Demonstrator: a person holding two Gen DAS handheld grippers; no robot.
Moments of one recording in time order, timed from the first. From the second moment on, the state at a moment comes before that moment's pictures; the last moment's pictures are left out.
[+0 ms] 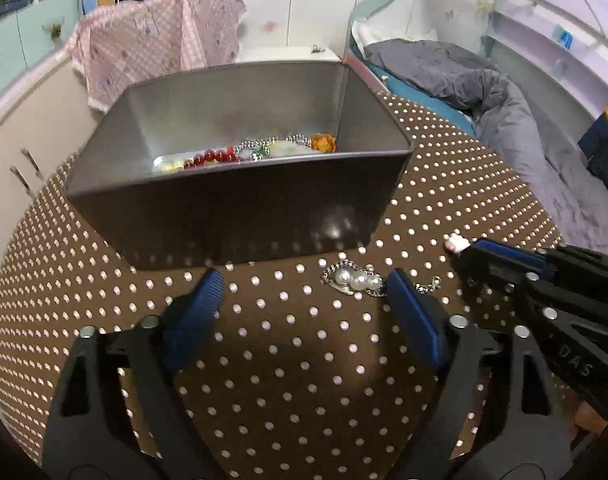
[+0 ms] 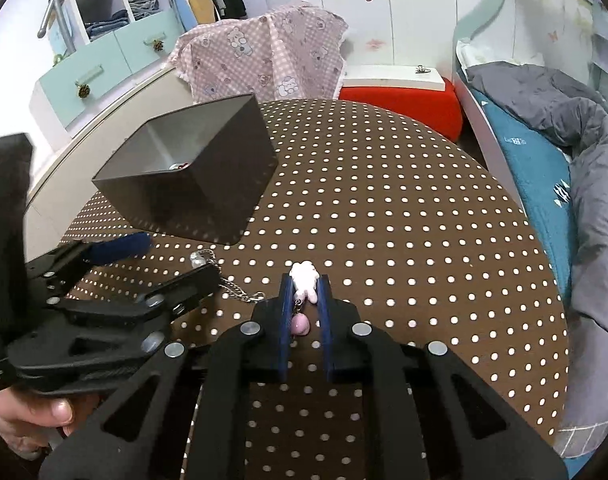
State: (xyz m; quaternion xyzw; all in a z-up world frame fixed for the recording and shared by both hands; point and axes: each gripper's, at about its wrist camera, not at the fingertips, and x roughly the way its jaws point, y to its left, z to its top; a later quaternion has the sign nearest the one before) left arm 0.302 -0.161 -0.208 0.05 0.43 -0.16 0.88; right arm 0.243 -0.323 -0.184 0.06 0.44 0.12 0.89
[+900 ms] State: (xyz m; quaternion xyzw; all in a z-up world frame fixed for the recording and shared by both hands) left arm 0.305 -0.137 -0.208 0.00 0.44 -0.17 0.88; right arm 0.252 -0.300 -0.189 0.00 0.44 0.11 0.89
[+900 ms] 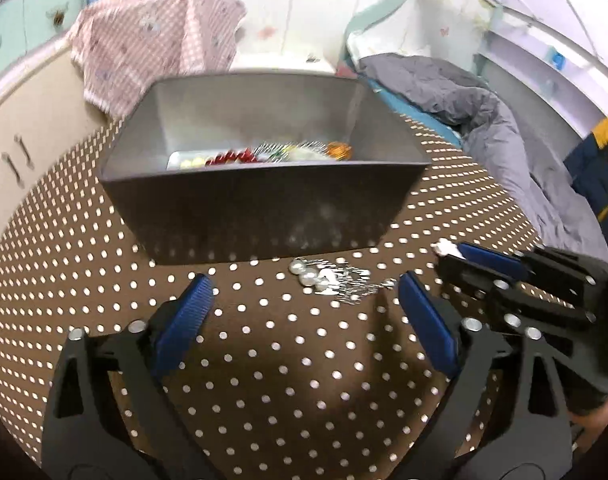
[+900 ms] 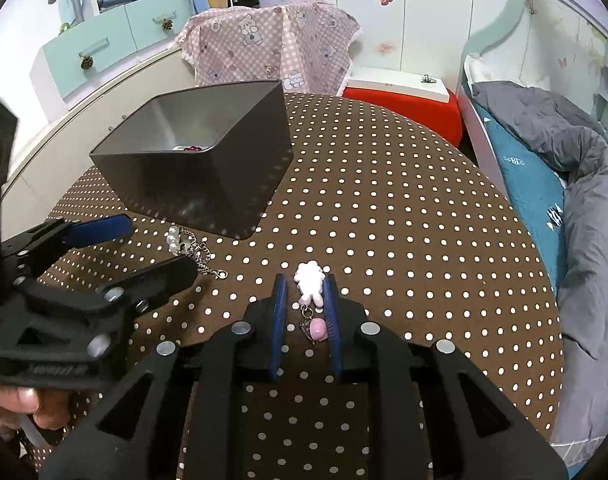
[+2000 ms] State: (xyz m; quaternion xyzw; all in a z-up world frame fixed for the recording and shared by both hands) left arm 0.248 -0.058 -0.029 -0.01 0.25 -0.24 0.94; right arm 0.242 -0.268 -0.025 0.01 0.29 0.22 0.93
